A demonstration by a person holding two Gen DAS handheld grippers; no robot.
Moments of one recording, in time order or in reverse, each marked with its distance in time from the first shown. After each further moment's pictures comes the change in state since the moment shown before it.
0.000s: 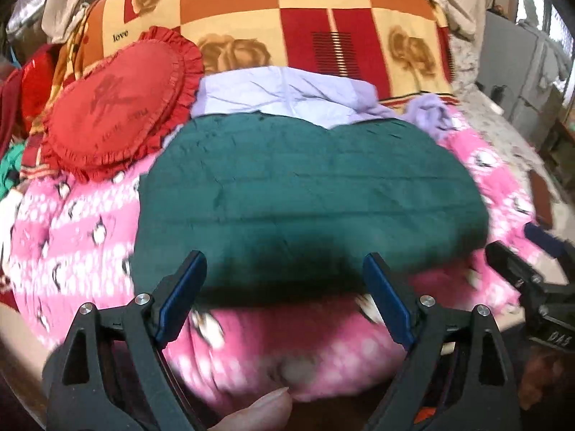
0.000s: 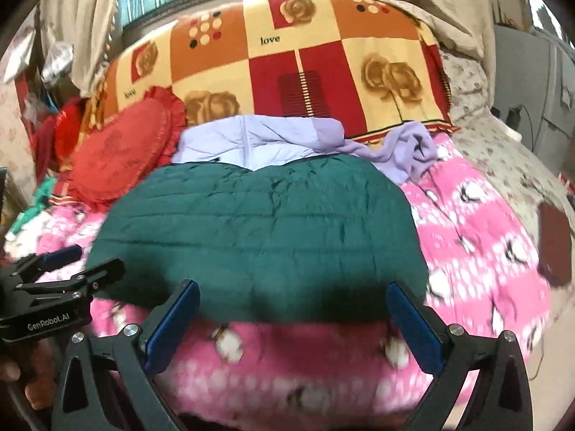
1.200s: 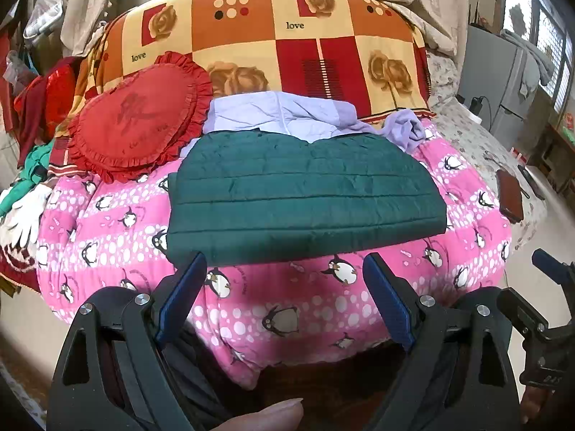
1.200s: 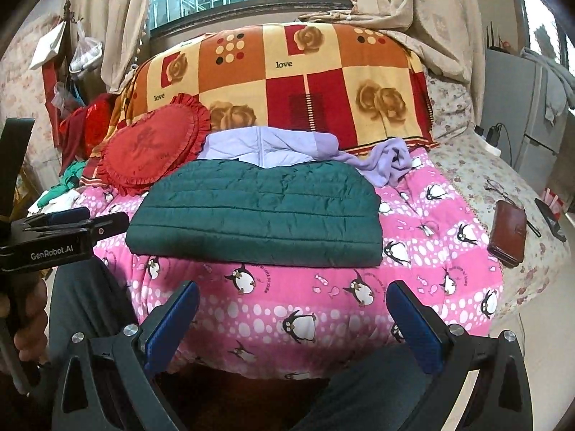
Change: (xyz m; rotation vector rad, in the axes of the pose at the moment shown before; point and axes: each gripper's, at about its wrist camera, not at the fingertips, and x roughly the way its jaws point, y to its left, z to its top) left arm -0.091 -0.011 -0.030 0.000 -0.073 0.010; right arm -0.114 0.007 -0.052 -0.070 -0.048 -0.015
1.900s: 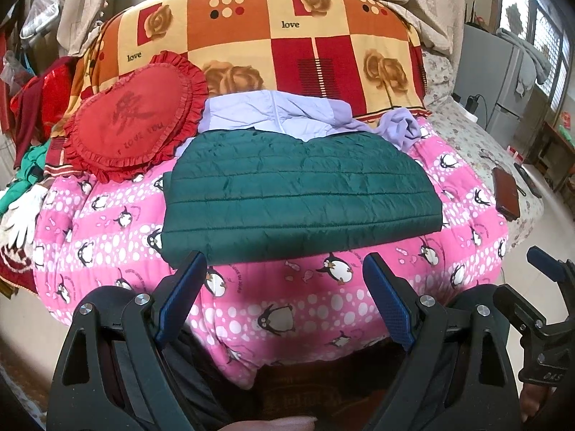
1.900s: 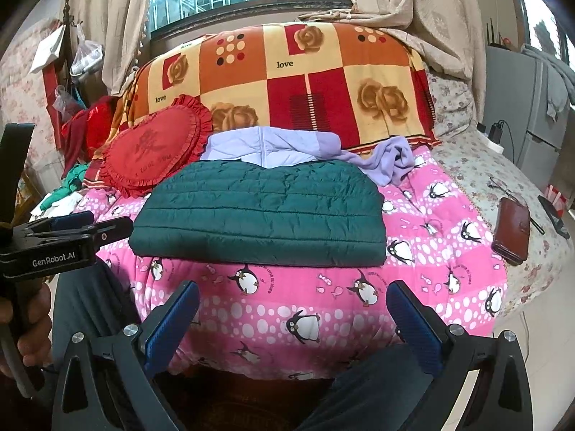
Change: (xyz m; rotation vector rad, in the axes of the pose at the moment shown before) left arm -0.001 -0.008 -0.003 0.000 -0.003 -0.006; right arm 0.001 -0.001 0.000 0.012 -0.004 0.019
